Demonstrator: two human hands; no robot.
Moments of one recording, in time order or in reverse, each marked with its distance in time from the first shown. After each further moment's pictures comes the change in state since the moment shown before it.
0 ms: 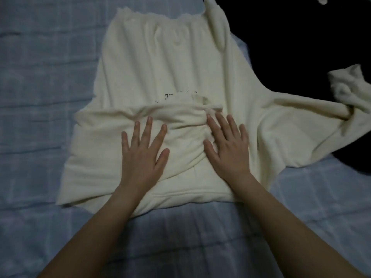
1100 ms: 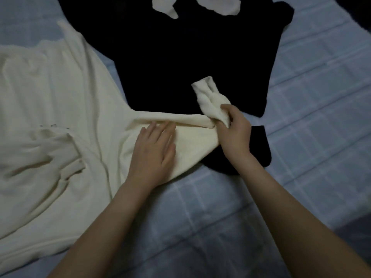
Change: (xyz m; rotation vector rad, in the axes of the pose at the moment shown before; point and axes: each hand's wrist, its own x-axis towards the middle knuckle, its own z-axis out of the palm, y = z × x) left_hand 0.113 0.344 -0.007 -0.312 -0.067 0.271; right_hand 0.007 0.284 -0.163 0.563 0.232 0.588
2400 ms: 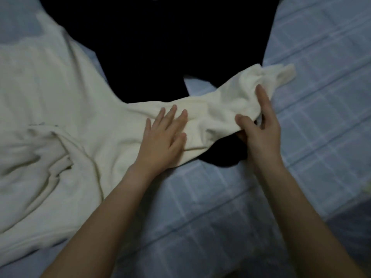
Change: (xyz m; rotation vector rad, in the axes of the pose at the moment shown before) left_hand 0.031 0.025 0.040 0.089 -0.152 0.013; right_hand -0.025 0.024 -0.065 0.661 0.086 0.151
